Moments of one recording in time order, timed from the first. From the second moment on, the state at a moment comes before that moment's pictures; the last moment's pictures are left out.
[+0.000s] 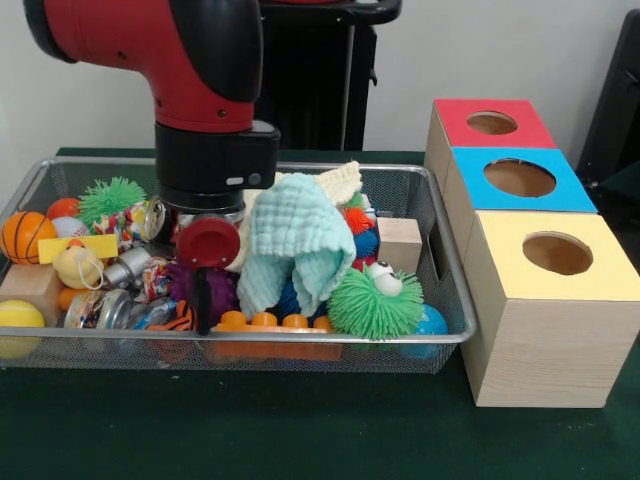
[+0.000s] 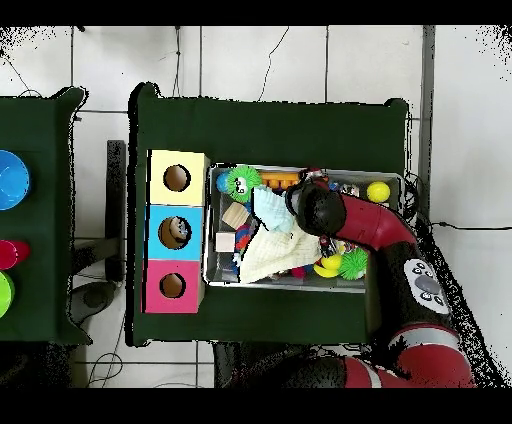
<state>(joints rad) -0.45 -0.45 0.05 1.50 -0.14 0.25 2.78</state>
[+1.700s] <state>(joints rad) -0.59 -0.46 0.04 1.62 -0.24 0.21 2.78</state>
